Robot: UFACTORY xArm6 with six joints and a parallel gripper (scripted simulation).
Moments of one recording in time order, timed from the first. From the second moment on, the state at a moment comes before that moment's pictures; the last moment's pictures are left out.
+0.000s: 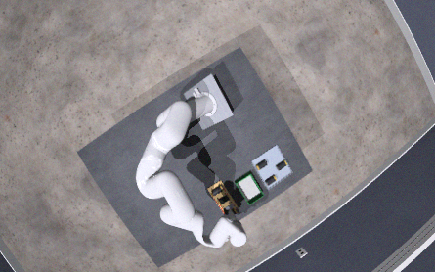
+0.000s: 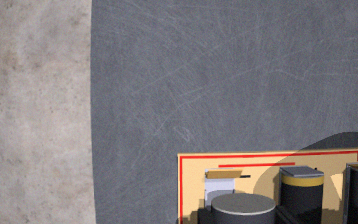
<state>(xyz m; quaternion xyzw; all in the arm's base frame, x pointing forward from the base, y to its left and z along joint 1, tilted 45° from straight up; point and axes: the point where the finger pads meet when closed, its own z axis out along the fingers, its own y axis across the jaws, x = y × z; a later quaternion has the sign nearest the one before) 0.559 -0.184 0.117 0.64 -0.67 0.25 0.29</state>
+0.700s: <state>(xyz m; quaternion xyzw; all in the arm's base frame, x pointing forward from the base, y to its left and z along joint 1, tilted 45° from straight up) 0.556 -0.212 0.088 0.64 -0.67 0.25 0.29</state>
